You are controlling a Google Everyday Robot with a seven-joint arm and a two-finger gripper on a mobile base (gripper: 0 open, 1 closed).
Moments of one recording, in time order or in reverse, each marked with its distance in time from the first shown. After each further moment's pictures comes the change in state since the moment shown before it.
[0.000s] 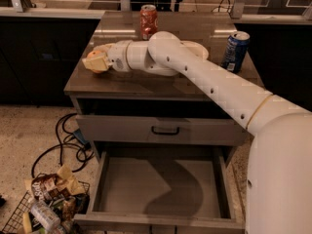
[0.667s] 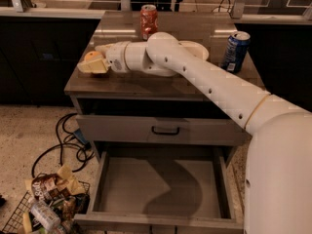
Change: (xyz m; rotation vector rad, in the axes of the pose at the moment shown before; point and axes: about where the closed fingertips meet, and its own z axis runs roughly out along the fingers) arm 0.000 0.003 0.004 -0.007 0.000 0.000
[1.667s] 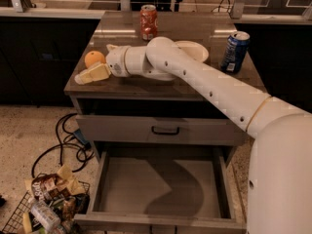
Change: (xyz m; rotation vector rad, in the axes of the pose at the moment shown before) arm 0.011 0.007 0.001 -0.004 0.004 0.020
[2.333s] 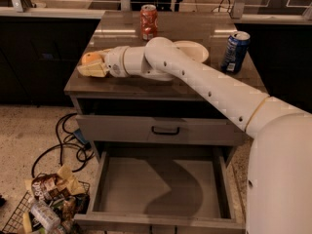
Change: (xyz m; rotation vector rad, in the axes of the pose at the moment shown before) arm 0.000 0.004 0.005 -0.009 0.000 0.000
